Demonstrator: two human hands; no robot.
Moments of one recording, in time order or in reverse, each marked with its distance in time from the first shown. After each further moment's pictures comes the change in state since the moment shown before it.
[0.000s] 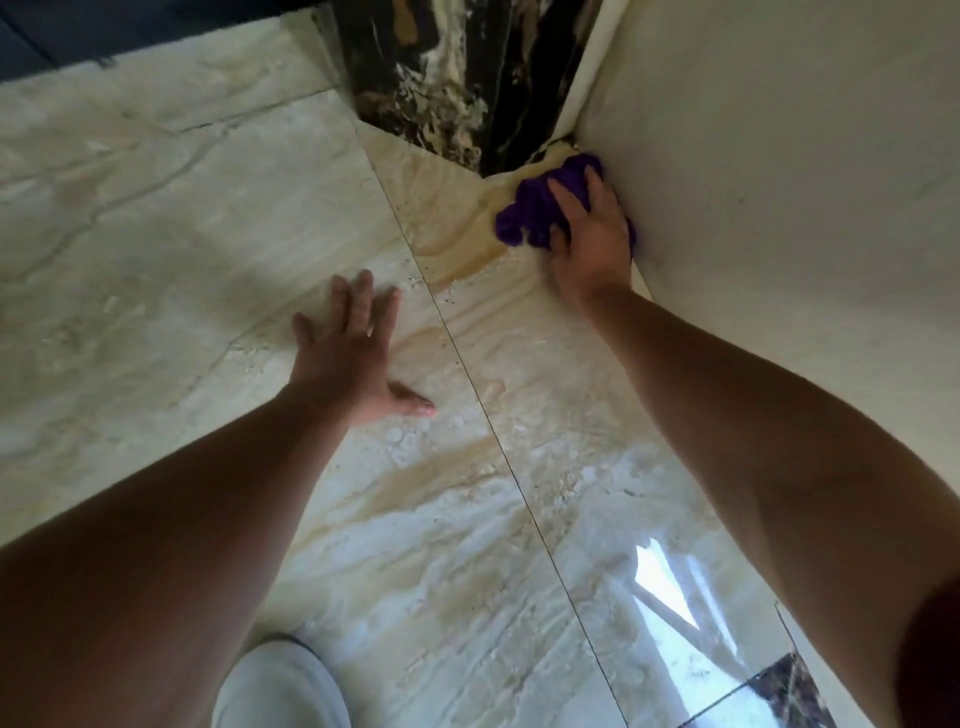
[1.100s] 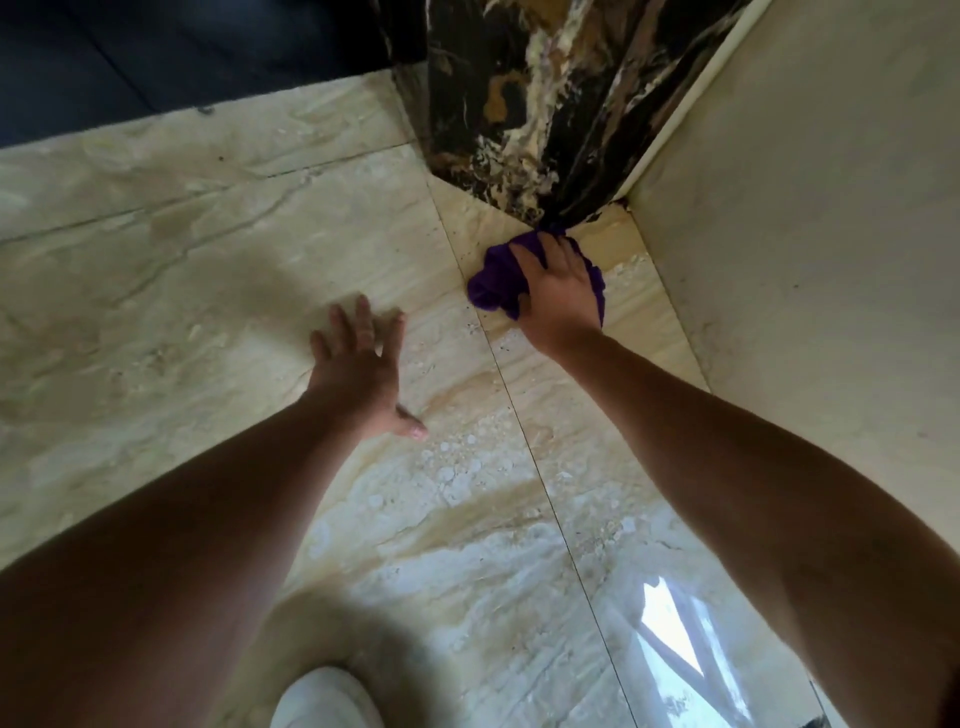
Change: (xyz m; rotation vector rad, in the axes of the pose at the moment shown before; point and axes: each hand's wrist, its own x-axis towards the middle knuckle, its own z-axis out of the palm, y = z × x) left_hand 0.007 -0.050 -0.027 0.017 -0.110 -0.093; right_hand -0.004 -0.102 0.005 -0.127 -0.197 -0.173
